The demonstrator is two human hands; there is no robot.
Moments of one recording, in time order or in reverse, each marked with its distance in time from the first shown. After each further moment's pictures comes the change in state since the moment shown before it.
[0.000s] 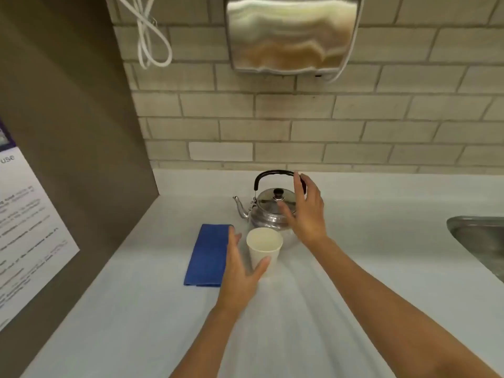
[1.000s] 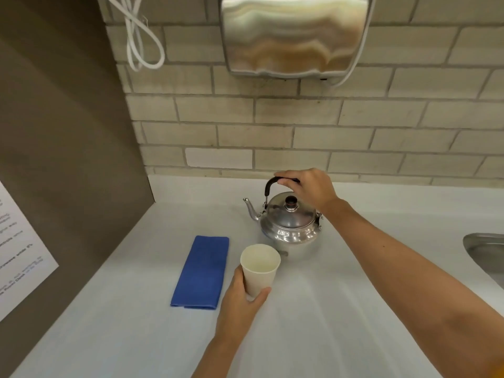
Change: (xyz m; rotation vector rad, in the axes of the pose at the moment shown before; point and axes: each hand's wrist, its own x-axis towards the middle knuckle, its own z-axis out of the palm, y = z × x) left_hand 0.010 -0.039 0.025 0.171 -0.029 -0.098; right_hand 0.104 0.023 -0.021 -0.018 -0.176 -0.189
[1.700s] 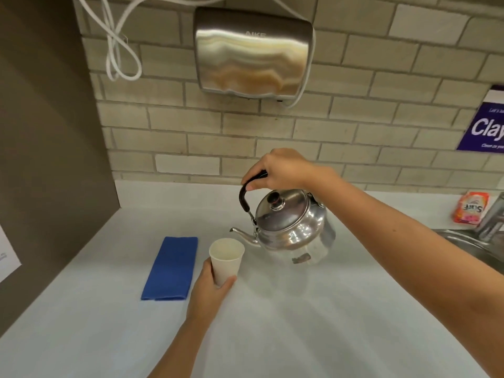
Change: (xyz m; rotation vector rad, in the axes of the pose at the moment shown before) left_hand -0.002 0.003 -0.001 -0.012 0.028 0.033; right_hand -0.020 -0.093 -0.123 -0.266 -0.402 -0.205
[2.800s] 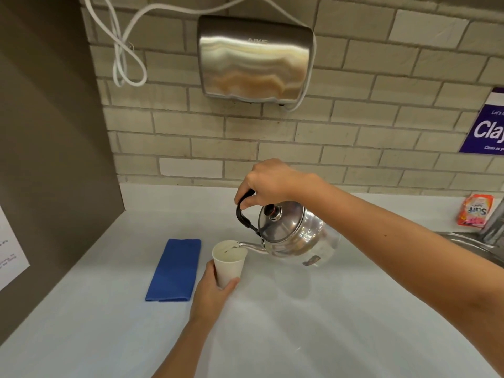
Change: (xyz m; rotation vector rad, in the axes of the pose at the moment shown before) left_hand -0.003 0.005 -0.002 -0.028 -0.024 -0.030; right_hand 0.003 -0.031 0.004 -0.287 -0.115 -0.203
